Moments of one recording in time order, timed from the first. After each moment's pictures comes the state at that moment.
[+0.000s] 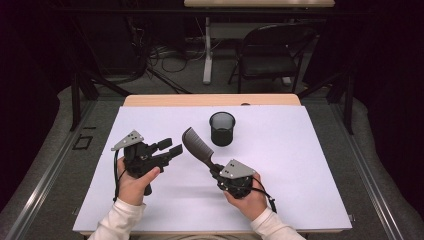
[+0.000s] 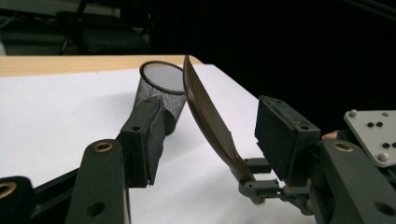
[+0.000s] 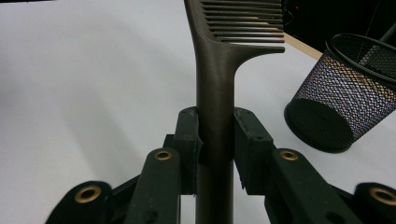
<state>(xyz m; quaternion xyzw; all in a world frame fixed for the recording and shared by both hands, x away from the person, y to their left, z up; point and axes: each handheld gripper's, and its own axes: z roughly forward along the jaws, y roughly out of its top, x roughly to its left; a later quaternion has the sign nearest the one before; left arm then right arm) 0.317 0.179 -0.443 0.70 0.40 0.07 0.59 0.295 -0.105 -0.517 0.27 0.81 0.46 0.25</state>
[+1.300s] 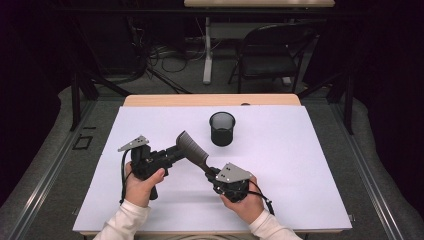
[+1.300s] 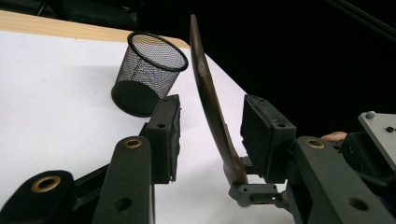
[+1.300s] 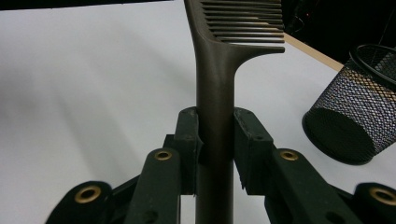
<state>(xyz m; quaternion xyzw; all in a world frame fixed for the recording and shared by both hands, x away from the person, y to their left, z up) 0.323 0.173 -0.467 0.68 0.43 0.01 0.60 0.287 -0.095 -0.517 0.25 0.81 0.47 0.24</state>
